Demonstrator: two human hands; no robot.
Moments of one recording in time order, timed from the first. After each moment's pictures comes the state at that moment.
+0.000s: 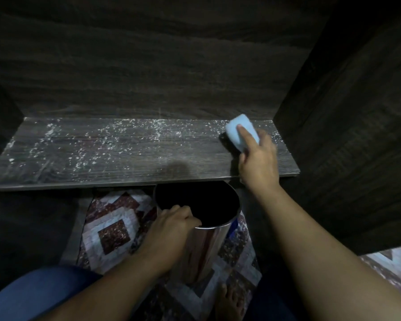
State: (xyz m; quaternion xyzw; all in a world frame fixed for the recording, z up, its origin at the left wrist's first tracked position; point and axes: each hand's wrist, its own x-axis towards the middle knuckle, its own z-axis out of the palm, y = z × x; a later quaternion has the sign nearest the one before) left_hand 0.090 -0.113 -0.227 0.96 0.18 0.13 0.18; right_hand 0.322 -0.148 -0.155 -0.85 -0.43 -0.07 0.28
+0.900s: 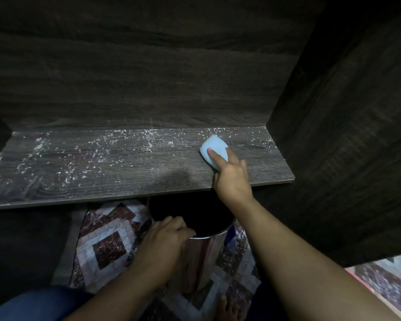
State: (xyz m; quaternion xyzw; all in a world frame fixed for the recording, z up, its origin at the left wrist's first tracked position) left_hand 0.091 -0.110 -0.233 0.96 0.20 0.14 0.16; right_hand 0.305 -0.128 -0.184 -0.85 -0.46 0.02 0.25
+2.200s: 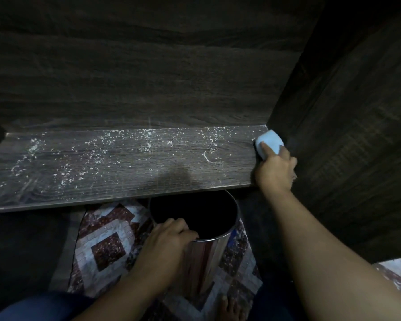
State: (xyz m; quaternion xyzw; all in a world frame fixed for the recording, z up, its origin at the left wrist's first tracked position) left_hand 0.092 -0.112 -0.230 0.95 0.19 0.14 0.21; right_hand 0.373 -0.156 -0.173 -0.94 -0.25 -0.03 0.23
